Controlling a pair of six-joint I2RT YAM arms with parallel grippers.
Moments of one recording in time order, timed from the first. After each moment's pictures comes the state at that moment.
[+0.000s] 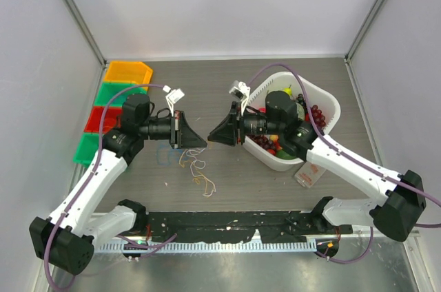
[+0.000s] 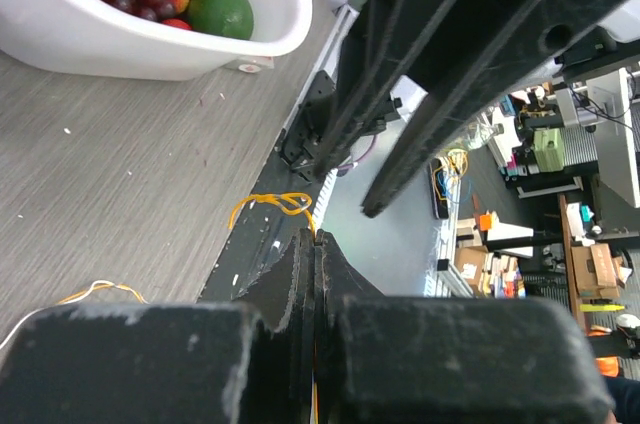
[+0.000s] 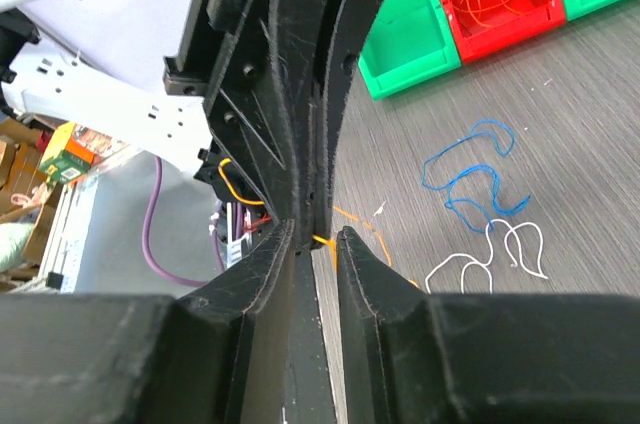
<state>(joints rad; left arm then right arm) -0.37 1.00 0.92 -0.37 1.00 -0.51 0.78 1.21 1.01 0.07 -0.65 0.37</state>
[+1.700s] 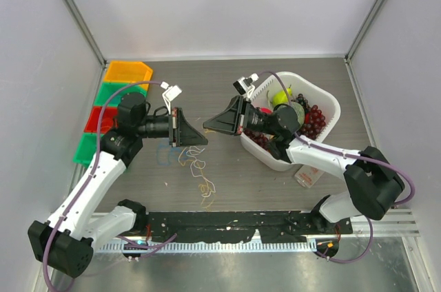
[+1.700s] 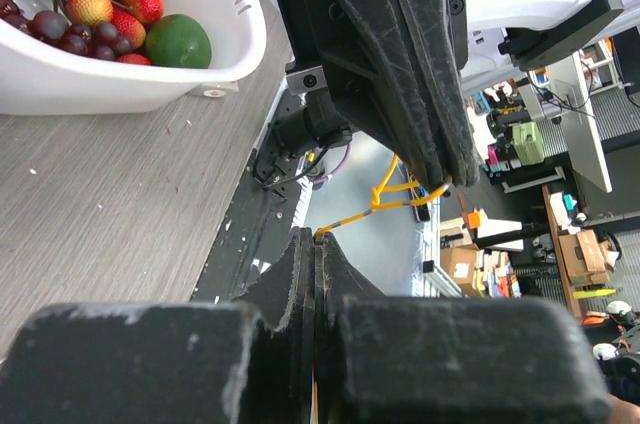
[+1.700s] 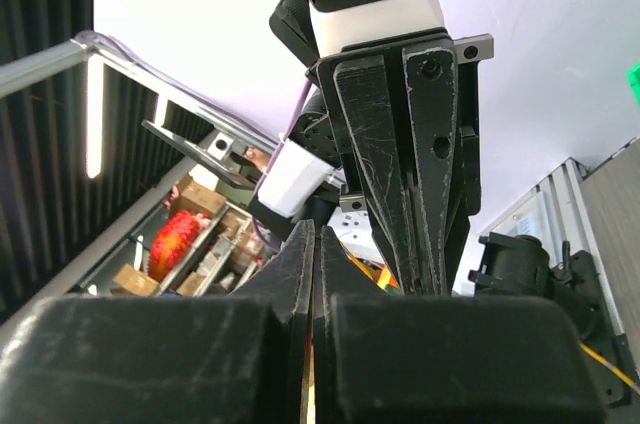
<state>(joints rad) -0.37 0.98 0.92 -0.25 1.06 -0.60 0.73 1.43 0.80 1.15 -0.72 1.49</state>
